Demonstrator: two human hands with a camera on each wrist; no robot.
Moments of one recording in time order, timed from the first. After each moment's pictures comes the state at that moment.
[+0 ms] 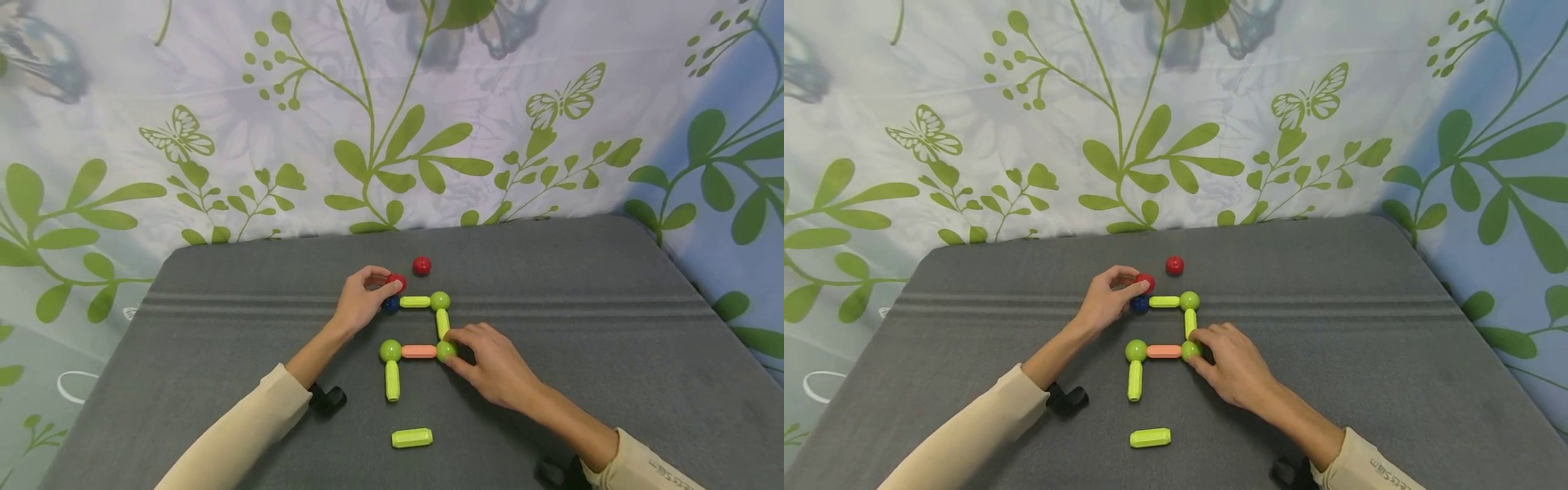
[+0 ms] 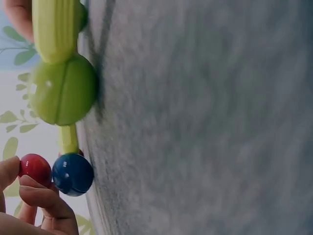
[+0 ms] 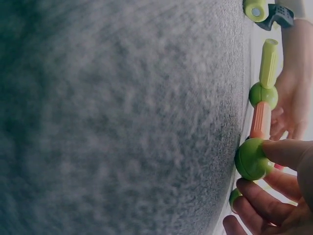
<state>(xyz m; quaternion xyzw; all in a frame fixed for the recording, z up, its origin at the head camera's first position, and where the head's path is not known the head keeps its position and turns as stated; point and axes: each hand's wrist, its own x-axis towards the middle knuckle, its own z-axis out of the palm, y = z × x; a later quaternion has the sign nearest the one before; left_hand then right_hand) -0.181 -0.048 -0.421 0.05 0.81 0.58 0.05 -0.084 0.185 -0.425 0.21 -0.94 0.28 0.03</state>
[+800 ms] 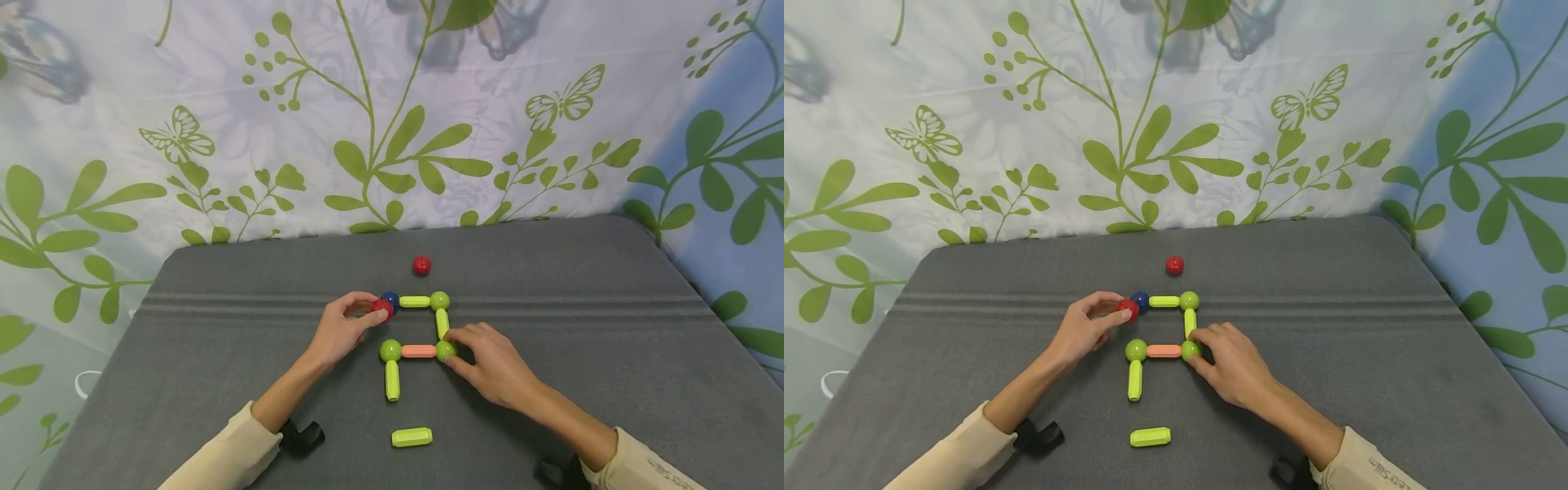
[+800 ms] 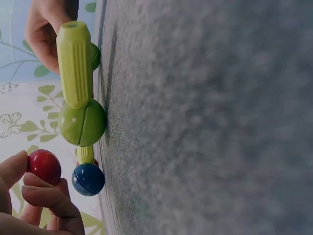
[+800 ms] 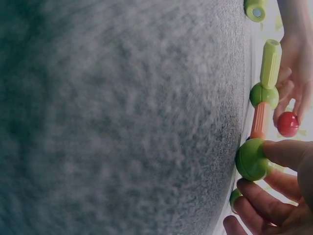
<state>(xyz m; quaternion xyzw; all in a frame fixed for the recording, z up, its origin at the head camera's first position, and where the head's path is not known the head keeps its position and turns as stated) -0.140 -0.077 -0.420 0.05 0.79 0.60 0.09 -0.085 0.184 -0.425 0.21 -0.94 0.27 0.03</state>
